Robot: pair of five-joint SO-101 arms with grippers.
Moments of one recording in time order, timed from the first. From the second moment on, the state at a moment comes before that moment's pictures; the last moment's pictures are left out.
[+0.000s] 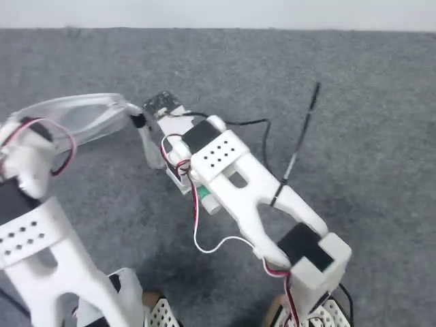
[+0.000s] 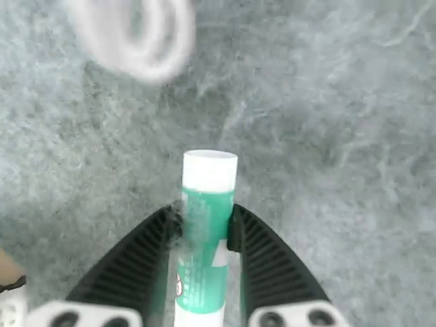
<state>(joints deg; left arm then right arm) -34.1 -38.8 14.6 76.3 30.0 -45.2 10.7 -7.9 83.0 -3.0</state>
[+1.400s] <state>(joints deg) -3.6 -38.8 17.6 76.8 22.2 -45.0 -45.2 16.5 70.1 -5.8</state>
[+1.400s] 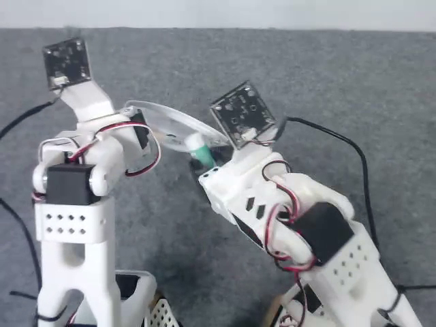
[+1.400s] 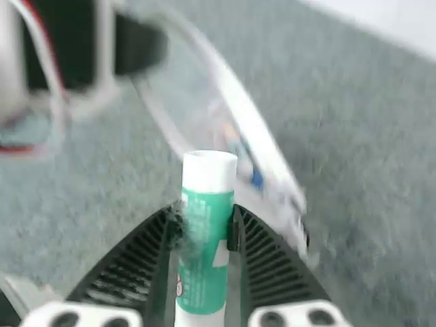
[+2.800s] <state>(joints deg) -2.1 -38.8 17.6 76.8 22.2 -43.2 -53.5 57.7 -3.3 1.5</state>
